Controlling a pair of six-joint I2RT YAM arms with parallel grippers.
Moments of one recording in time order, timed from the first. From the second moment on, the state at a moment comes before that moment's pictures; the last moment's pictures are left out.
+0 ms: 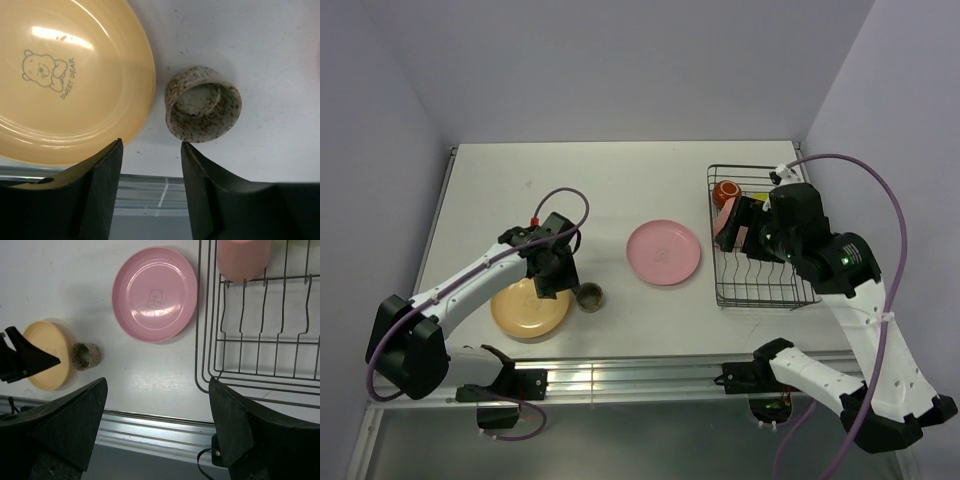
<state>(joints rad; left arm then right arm) -0.58 1.30 0.96 -0.94 -0.09 -0.83 0.42 0.97 1.37 -1.14 0.09 0.57</state>
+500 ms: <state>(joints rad) -0.63 1.43 0.94 -0.84 -0.10 -0.81 0.42 0.85 1.32 -1.22 0.10 0.62</state>
